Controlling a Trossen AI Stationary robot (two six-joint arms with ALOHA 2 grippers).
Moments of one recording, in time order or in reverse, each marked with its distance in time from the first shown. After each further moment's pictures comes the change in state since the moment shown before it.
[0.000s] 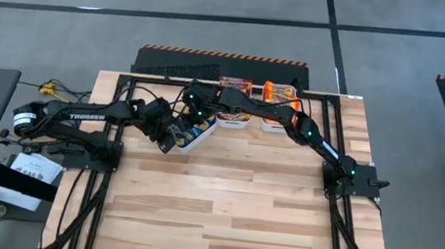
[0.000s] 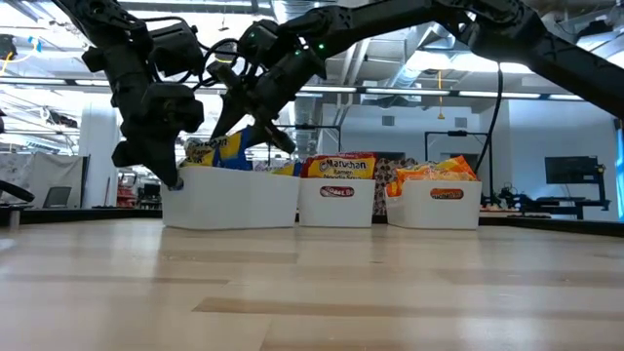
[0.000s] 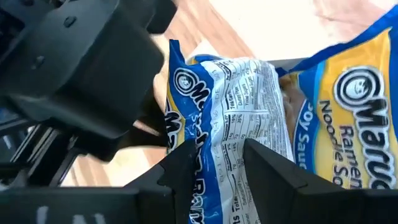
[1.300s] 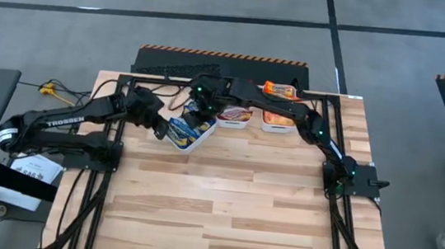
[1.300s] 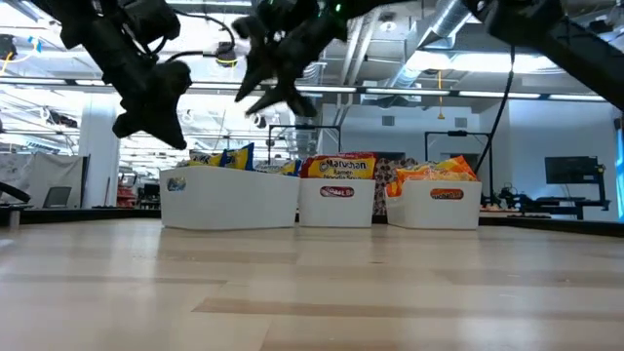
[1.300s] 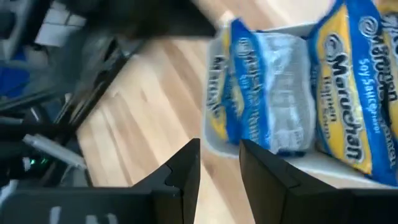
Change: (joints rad) left arm 0.088 -0.260 0.002 -0.007 -0.183 0.059; right arm 0.001 -0.129 0.005 -0.168 -0.122 0.022
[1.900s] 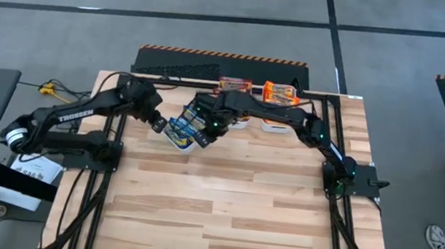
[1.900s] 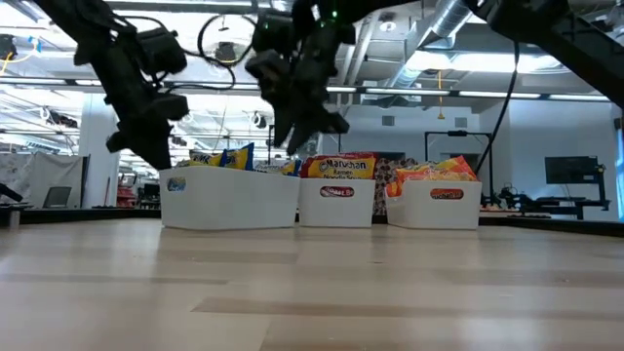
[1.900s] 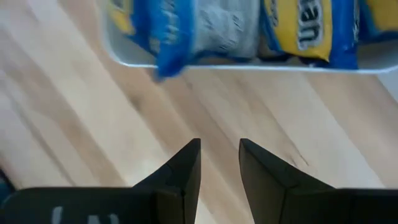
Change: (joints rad) left arm 0.209 0.115 0.000 -0.056 0.043 0.185; right arm 0.053 -0.015 -0.108 -0.239 0.143 -0.072
